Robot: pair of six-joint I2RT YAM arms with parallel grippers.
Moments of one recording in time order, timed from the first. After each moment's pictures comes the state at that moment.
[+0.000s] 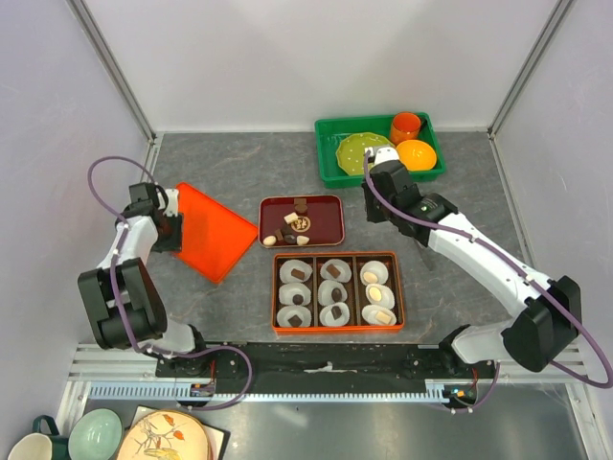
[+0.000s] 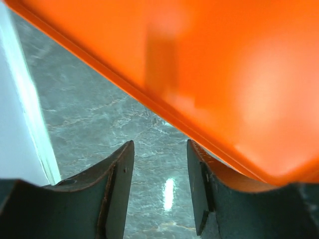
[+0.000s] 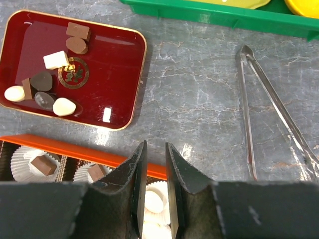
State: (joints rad) left arm 0.30 1.48 0.93 -0.58 -0.05 0.31; right arm 0.61 1.36 1.20 -0.54 0.27 0.28
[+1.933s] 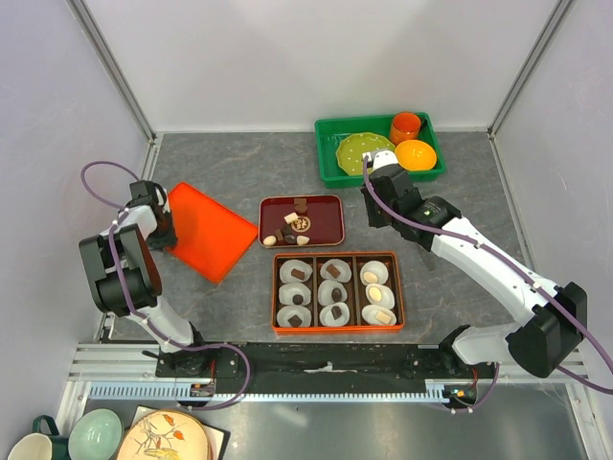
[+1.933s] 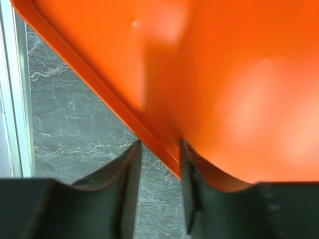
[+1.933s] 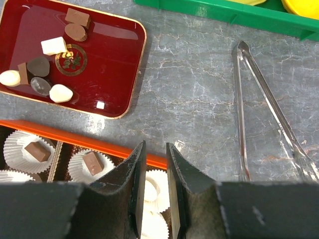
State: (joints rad) left arm 0.34 1.71 1.01 -0.46 -0.11 0.11; right arm 0.64 1.33 1.20 -0.59 0.29 0.25
